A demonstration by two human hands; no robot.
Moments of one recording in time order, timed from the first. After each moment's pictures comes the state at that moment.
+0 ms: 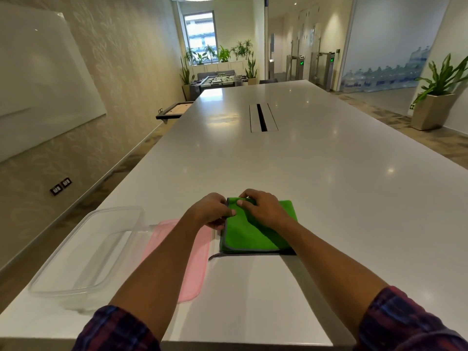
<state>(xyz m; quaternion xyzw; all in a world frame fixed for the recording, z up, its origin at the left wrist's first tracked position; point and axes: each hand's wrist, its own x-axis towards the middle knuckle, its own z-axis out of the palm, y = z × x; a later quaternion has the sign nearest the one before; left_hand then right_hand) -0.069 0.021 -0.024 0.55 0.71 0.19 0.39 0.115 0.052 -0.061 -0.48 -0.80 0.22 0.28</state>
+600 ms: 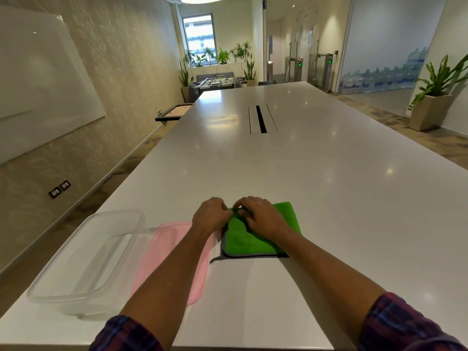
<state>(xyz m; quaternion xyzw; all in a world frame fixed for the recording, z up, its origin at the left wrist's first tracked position) -0.061 0.014 -0.039 0.60 0.75 0.20 0.17 0.110 0.046 -0.080 -0.39 -0.86 0.13 0.30</state>
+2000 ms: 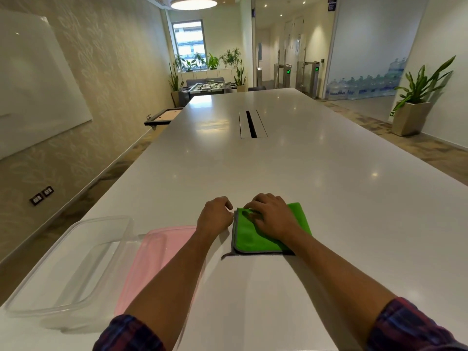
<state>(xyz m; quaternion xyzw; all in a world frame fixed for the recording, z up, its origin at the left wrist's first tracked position) -0.032 0.024 -0.044 0.63 0.70 0.27 0.19 0.158 0.057 -0.079 -0.44 -0.86 -0.01 0.25</state>
